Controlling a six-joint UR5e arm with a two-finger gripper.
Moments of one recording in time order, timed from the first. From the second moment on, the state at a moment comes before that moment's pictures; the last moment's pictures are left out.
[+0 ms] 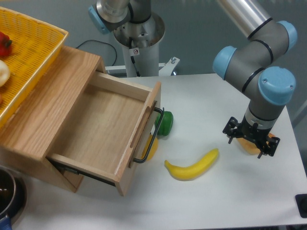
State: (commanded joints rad) arm 2.74 -2.13 -1.31 -1.16 1.51 1.25
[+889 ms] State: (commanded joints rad) arm 2.67 -2.18 -1.34 -1.03 1.54 1.25
